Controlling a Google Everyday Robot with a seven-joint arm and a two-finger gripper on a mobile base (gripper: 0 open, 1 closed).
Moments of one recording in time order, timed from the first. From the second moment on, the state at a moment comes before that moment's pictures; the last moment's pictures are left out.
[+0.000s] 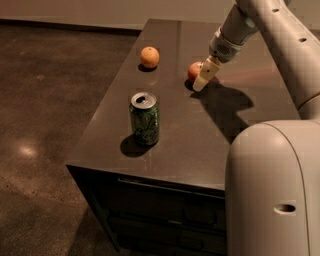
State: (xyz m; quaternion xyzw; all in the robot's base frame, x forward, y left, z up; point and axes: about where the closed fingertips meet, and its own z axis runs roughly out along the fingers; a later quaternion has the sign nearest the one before) arm 0.729 -0.174 0.863 -0.50 0.84 0.07 0.20
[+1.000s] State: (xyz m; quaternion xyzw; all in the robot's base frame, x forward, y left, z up) arm 0.698 -0.146 0.888 -0.55 0.81 0.09 0.19
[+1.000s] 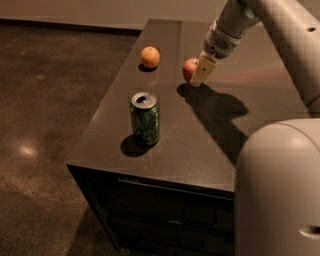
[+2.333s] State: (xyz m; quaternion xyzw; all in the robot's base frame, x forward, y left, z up) arm 0.533 -0.109 0.892 -0.65 0.73 0.13 0.17
